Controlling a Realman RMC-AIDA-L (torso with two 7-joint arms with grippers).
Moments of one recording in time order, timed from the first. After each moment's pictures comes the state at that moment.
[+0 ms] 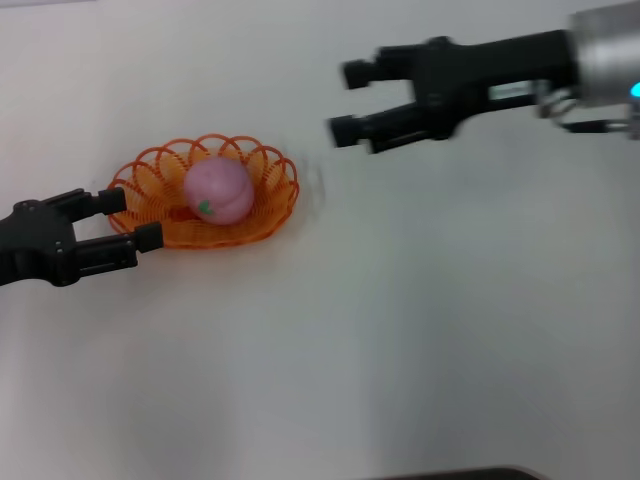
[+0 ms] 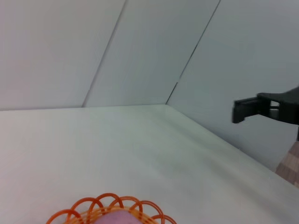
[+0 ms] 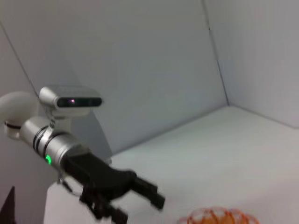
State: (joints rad) left arm -0.34 -2.16 0.53 0.93 2.10 1.76 -1.60; right arm 0.56 1.99 -1.09 -0.87 -1.72 -1.57 1.76
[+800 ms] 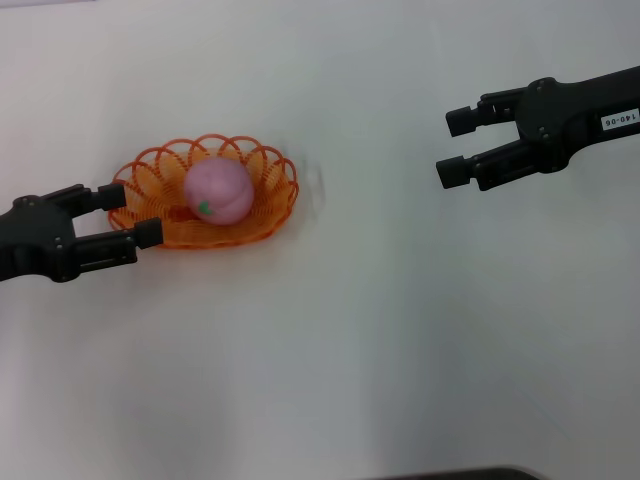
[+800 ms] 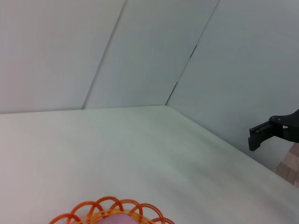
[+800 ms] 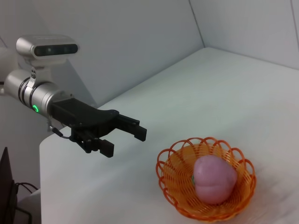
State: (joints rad) left arm -0.34 -2.16 0.53 0.93 2.10 1.76 -1.60; right arm 0.53 1.95 -0.91 -0.91 -1.96 -1.75 1.84
